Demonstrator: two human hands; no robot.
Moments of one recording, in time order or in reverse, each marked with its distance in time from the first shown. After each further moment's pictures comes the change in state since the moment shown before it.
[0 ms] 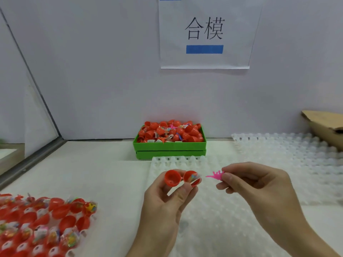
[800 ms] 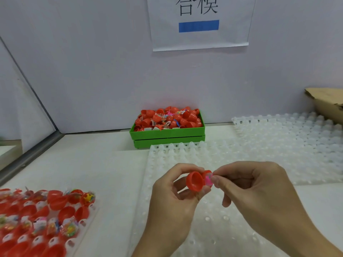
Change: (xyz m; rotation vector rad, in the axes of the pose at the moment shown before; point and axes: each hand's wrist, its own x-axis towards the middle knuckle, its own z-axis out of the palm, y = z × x) left_hand -0.014 -0.003 0.008 0.538 -0.157 0.157; right_hand -0.020 0.007 0.003 -0.383 -0.084 -0.036
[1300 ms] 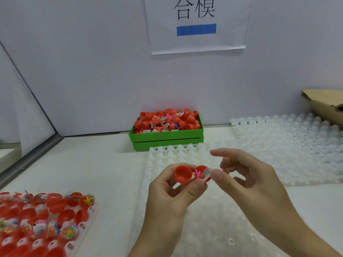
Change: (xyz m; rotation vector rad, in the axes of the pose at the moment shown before) left_hand 0.002 0.001 -0.001 -0.279 0.031 -0.143; right_hand 0.004 0.013 0.000 0.222 -0.021 -0.011
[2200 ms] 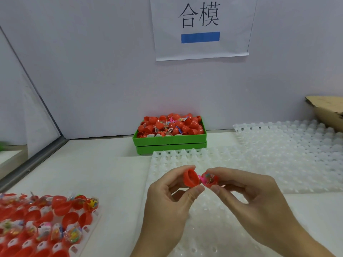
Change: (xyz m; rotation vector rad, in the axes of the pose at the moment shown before) left_hand 0.004 -0.003 -0.012 0.361 0.042 0.115; right_hand 0.005 0.022 -0.002 -0.144 -0.063 -0.309
